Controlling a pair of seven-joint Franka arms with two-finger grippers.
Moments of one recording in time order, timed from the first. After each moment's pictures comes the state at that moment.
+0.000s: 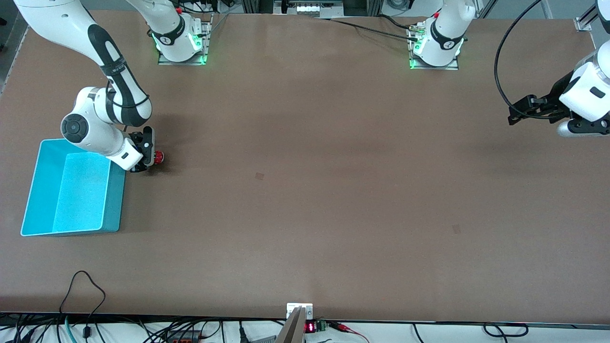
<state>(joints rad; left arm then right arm) -0.02 -0.03 0.01 -1.71 0.01 1.61 -0.06 -0.02 0.37 -0.04 -2.28 -0.01 2.51 -1.69</state>
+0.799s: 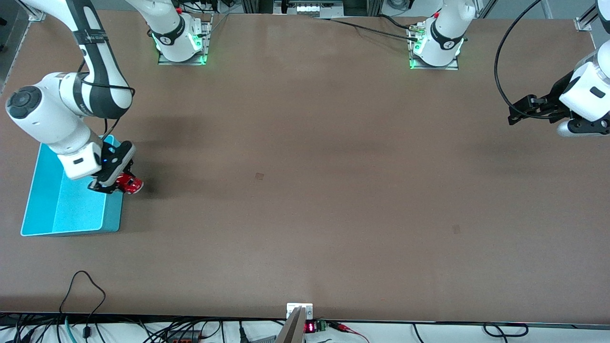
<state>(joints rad) -0.02 -0.03 0.01 -1.71 0.01 1.61 -0.06 0.03 0.22 -0.04 -2.07 0.06 2.52 -1.21</state>
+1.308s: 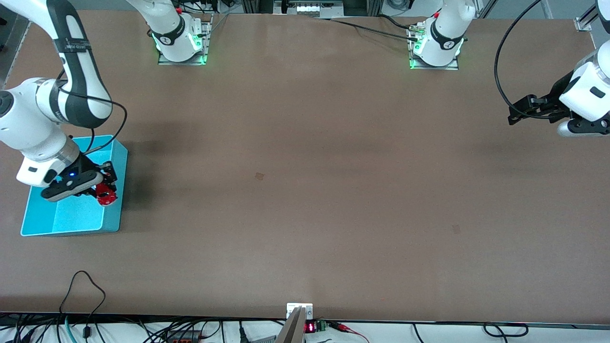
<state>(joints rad) -0.02 -0.03 0.01 -1.71 0.01 1.61 -0.06 -0.06 0.28 -0.06 -2.01 0.07 2.52 -0.57</state>
